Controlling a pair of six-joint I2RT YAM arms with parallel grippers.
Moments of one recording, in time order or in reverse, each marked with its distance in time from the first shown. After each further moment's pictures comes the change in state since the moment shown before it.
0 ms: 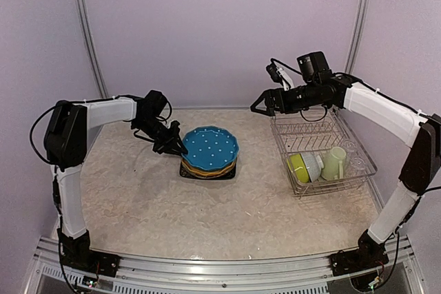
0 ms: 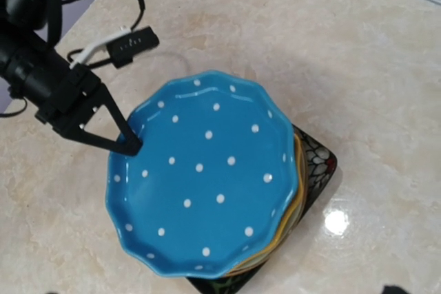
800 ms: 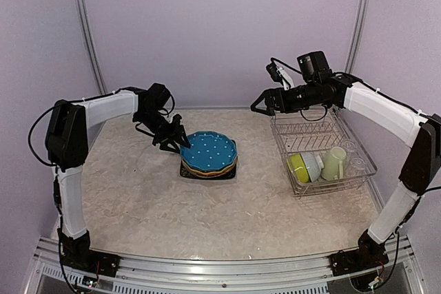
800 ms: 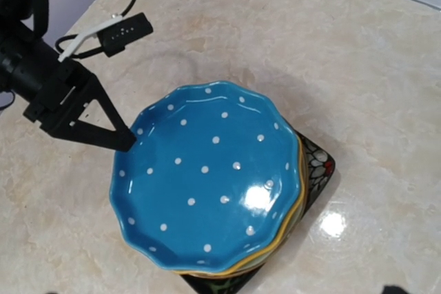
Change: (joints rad) left arm -0.026 0.010 0.109 -0.116 -0.097 0.072; right arm 0.000 0.000 0.007 -0.001 0.004 -0.006
